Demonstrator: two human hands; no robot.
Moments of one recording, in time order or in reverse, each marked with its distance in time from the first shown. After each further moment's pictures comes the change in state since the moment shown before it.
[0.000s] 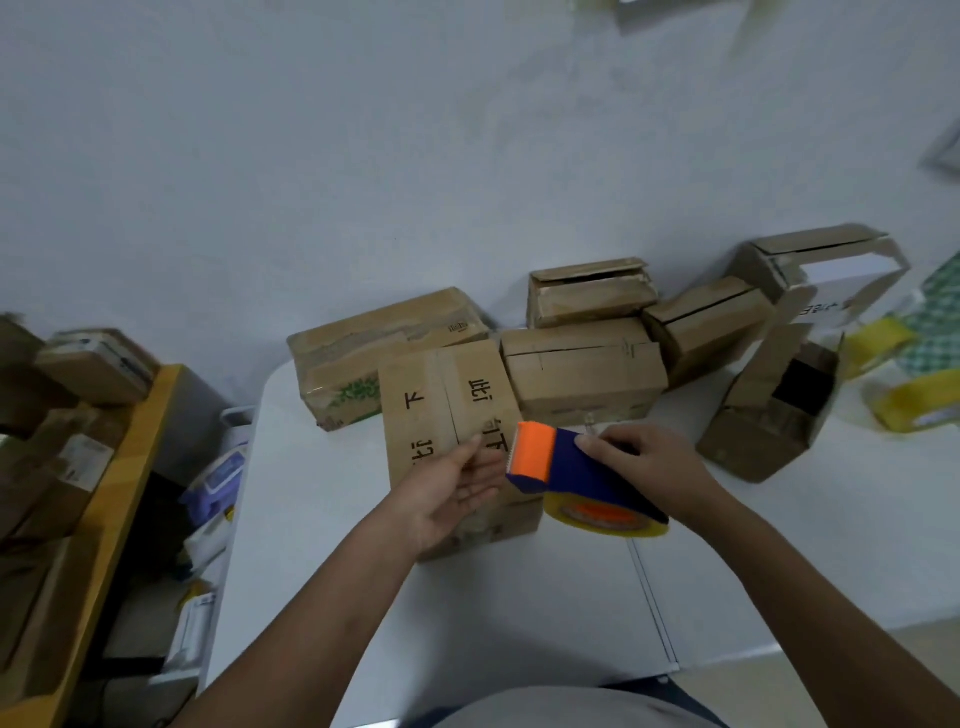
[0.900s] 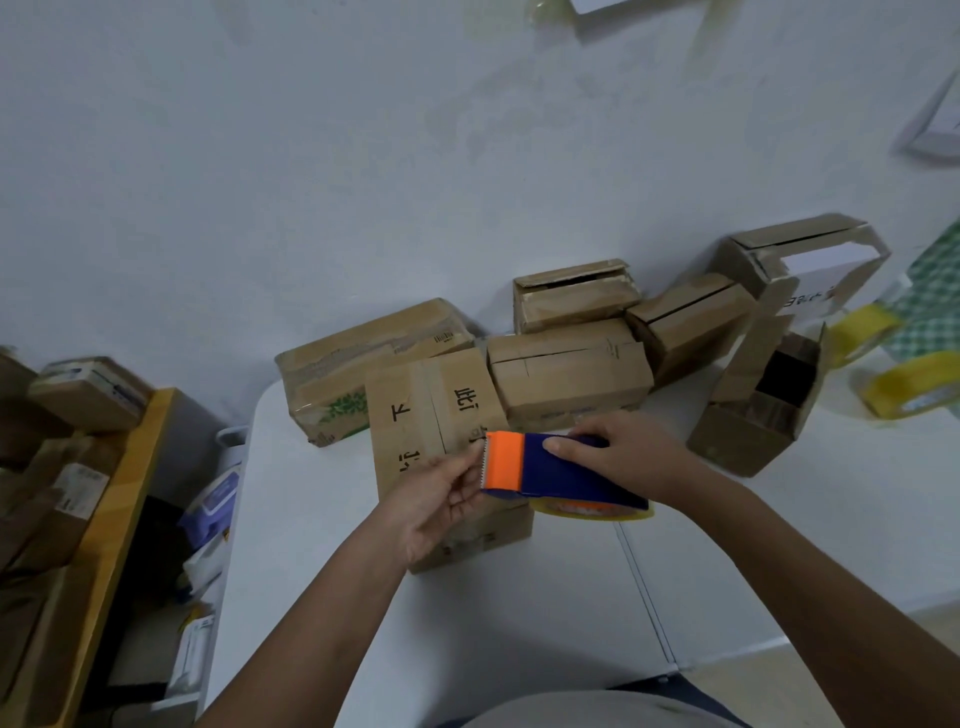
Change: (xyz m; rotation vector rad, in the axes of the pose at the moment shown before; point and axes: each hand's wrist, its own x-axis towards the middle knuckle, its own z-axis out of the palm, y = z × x) left_hand -0.012 0.005 0.014 0.019 -0.004 0.079; right_hand 0.011 -0.011 -0.014 -0.172 -0.123 -0.091
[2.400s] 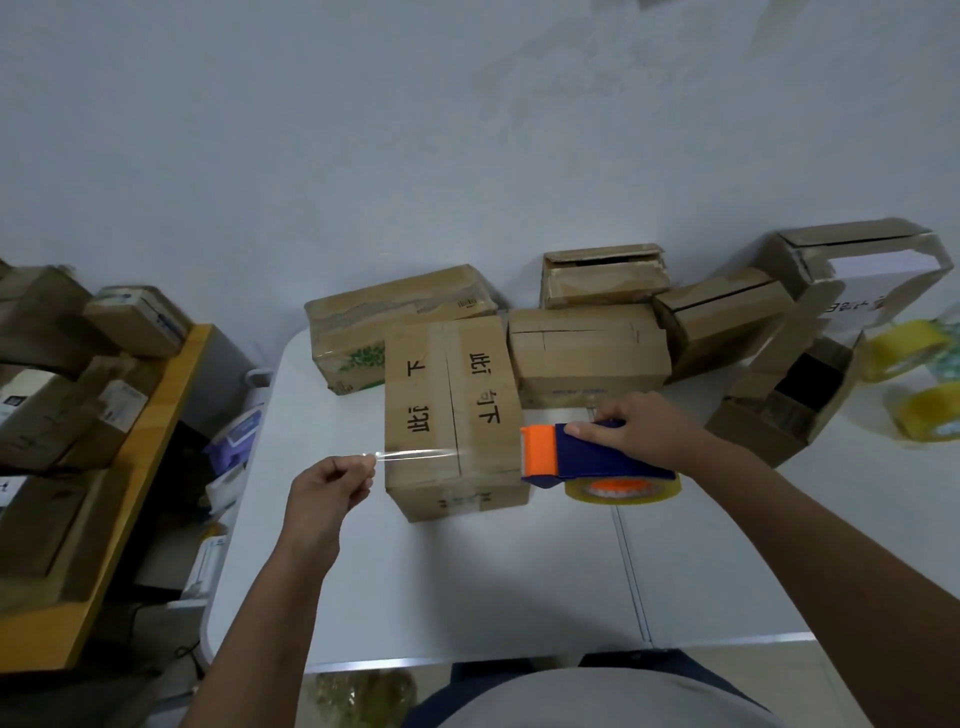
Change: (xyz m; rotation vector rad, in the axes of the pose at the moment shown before) left_hand -0.018 -0.065 -0.103 0.053 0.548 0.365; right_hand 0.020 0.048 -0.001 -0.182 -0.118 0.001
